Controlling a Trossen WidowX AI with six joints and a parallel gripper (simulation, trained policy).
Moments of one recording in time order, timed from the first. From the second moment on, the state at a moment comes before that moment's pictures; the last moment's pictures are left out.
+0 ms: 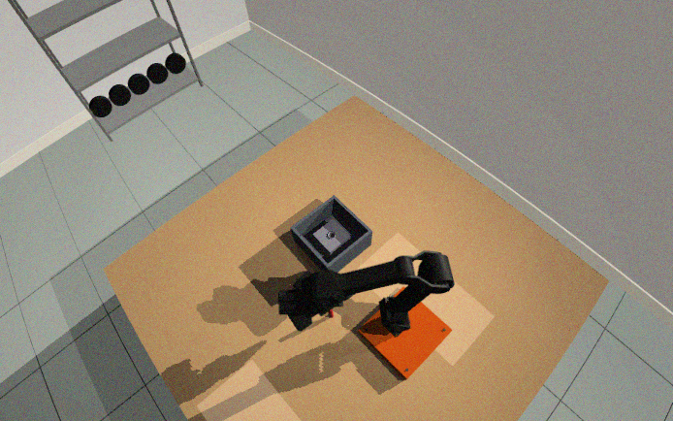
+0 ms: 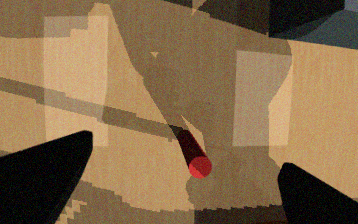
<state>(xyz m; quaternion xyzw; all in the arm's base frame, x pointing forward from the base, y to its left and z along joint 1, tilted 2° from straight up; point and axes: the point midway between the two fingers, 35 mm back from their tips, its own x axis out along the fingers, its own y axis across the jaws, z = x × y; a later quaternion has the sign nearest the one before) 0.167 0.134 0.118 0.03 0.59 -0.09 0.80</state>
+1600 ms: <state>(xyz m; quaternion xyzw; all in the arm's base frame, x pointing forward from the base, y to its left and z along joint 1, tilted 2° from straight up) 0.170 0.113 0.025 0.18 0.63 -0.30 0.70</state>
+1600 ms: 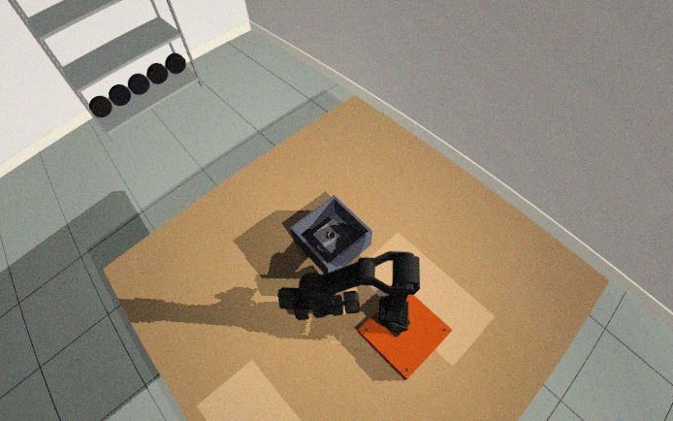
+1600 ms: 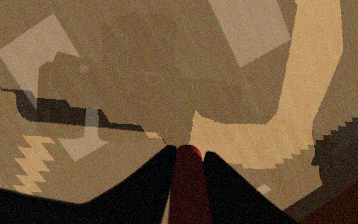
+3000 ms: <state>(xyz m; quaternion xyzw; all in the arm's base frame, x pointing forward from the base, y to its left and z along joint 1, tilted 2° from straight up) 0.287 0.013 0.142 0.27 0.47 -0.39 0.74</state>
